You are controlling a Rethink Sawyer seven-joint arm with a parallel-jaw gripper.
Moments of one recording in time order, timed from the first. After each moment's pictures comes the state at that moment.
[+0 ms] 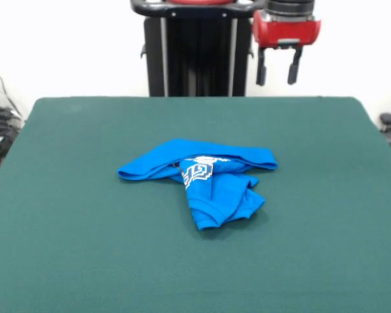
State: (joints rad) arm -0.03 -0.87 -0.01 2.11 0.00 0.26 1.57
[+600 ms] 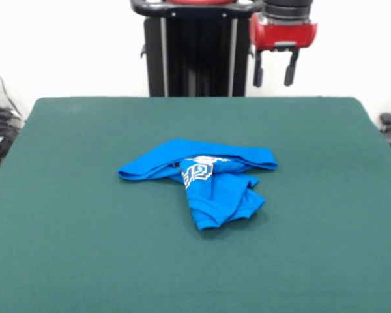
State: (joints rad) arm -0.03 -0.86 -0.02 2.11 0.00 0.26 1.57
